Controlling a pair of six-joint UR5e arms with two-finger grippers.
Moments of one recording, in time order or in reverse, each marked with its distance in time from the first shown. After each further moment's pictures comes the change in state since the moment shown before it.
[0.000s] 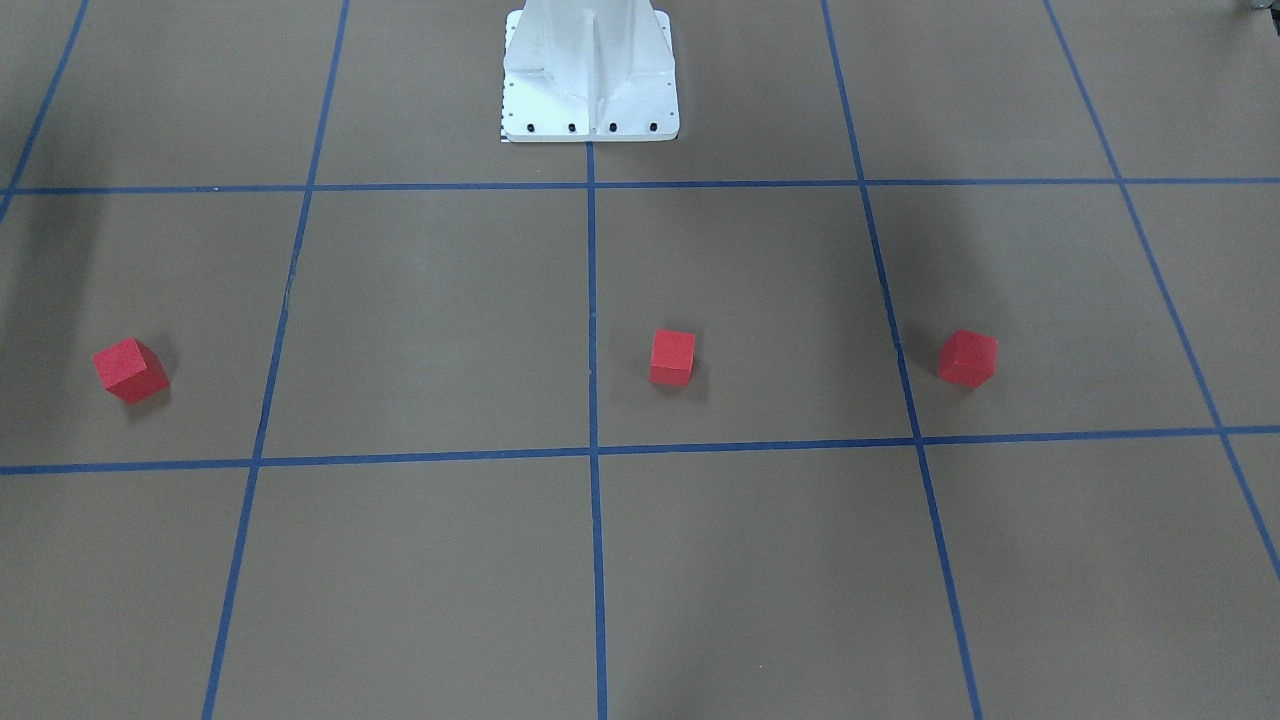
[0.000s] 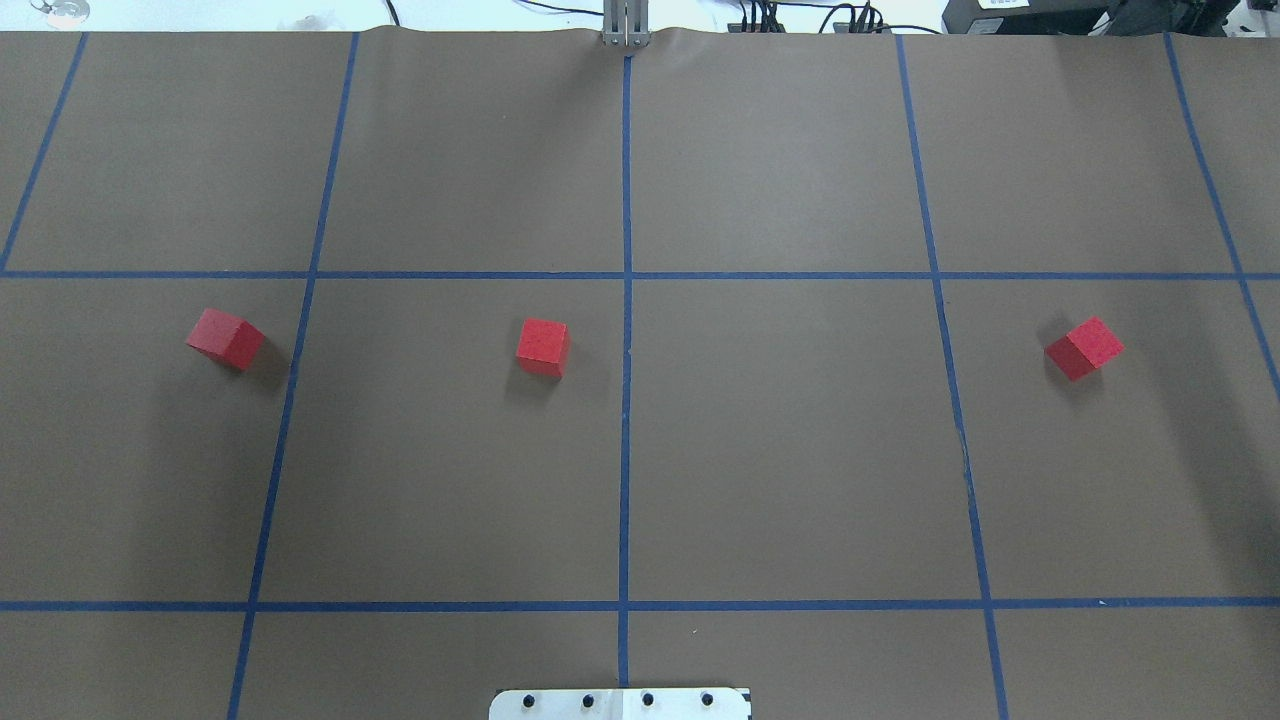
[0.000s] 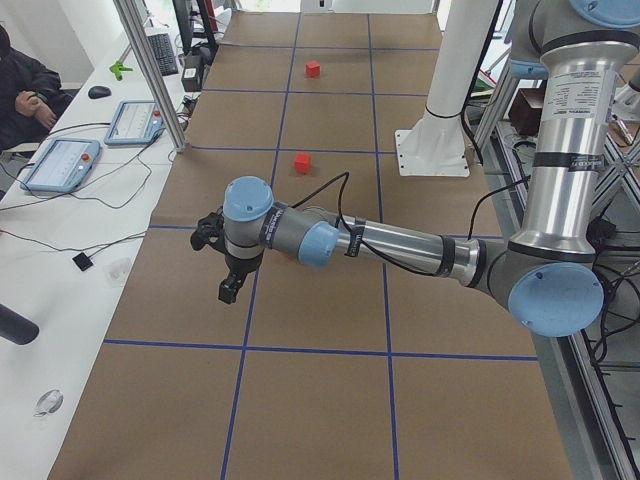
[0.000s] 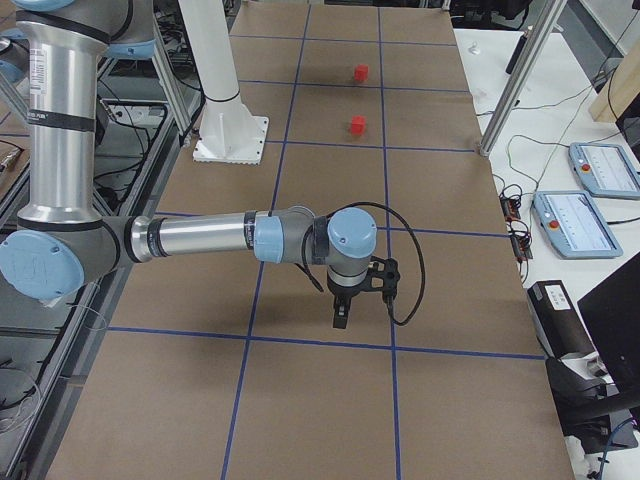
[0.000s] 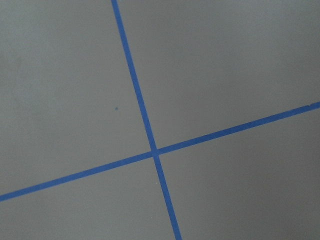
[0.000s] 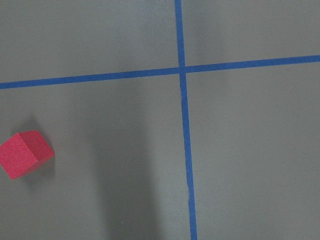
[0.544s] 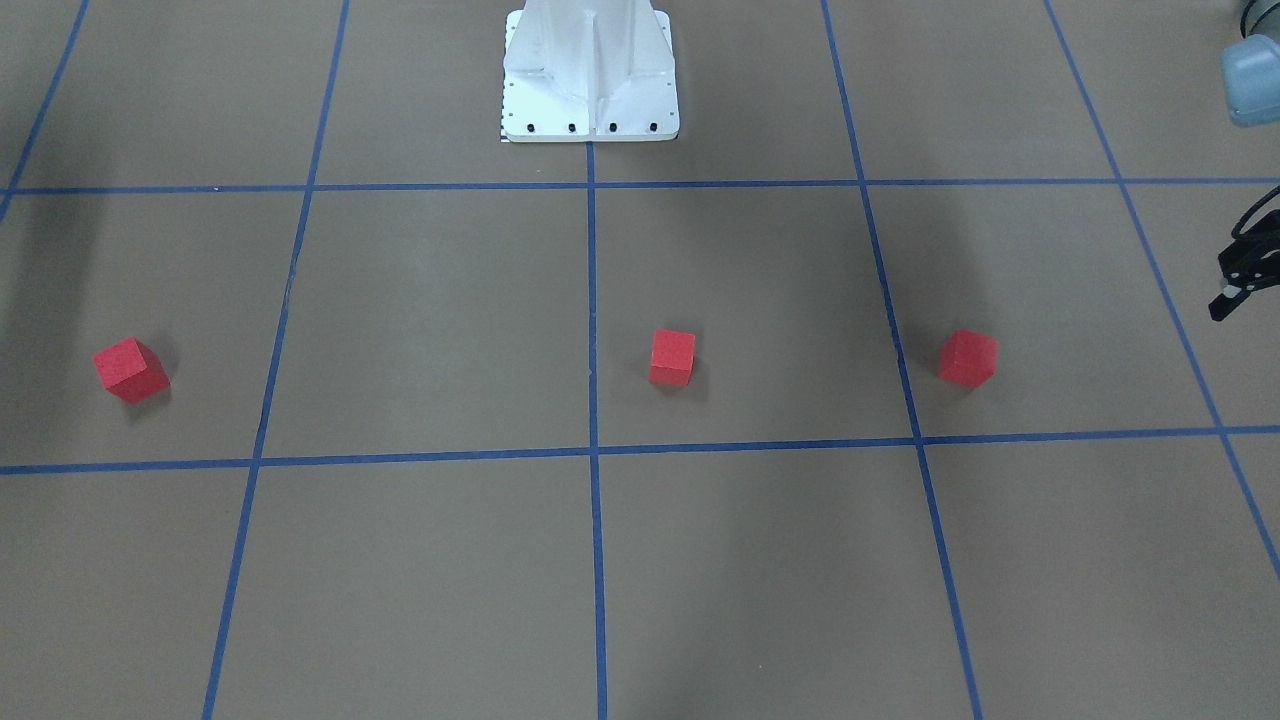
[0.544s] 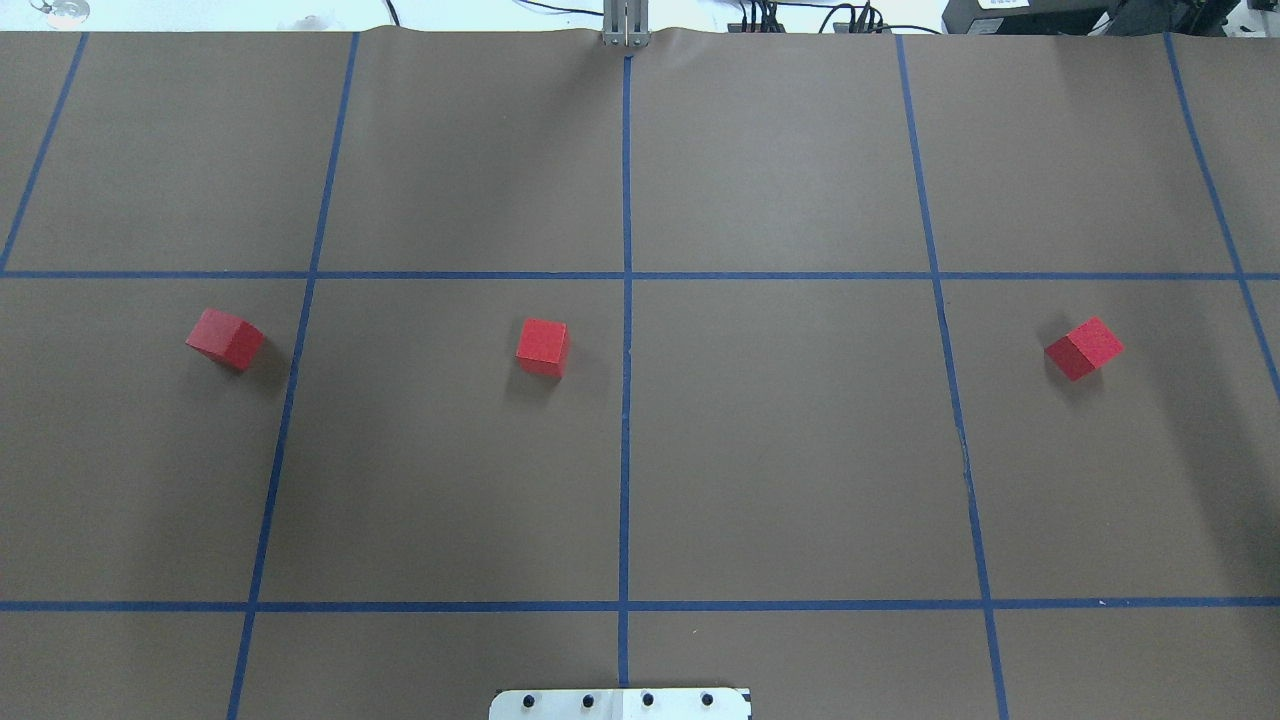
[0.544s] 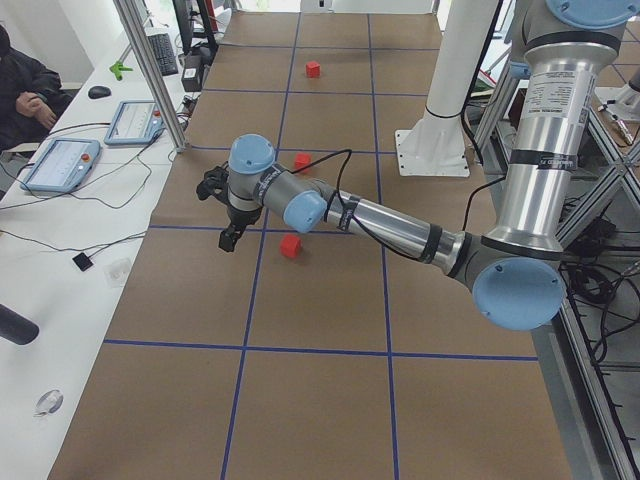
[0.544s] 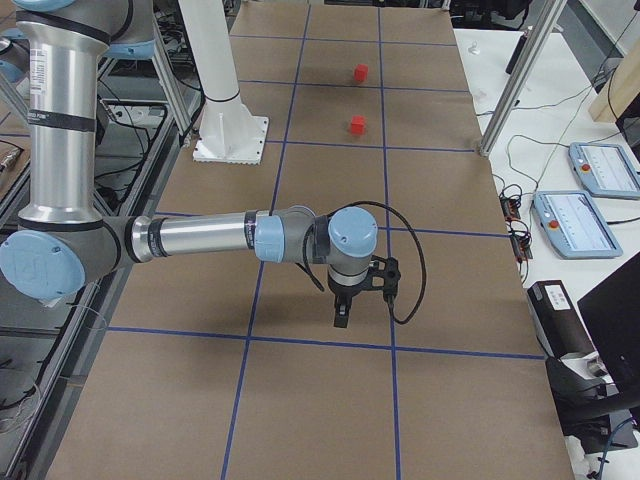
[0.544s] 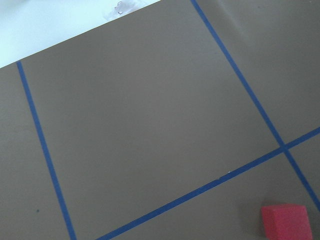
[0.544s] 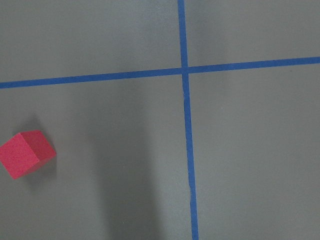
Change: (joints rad) left arm 0.141 -0.078 -0.058 -0.036 0.002 -0.242; right arm -0.001 0.003 0.000 0.001 0.000 0.000
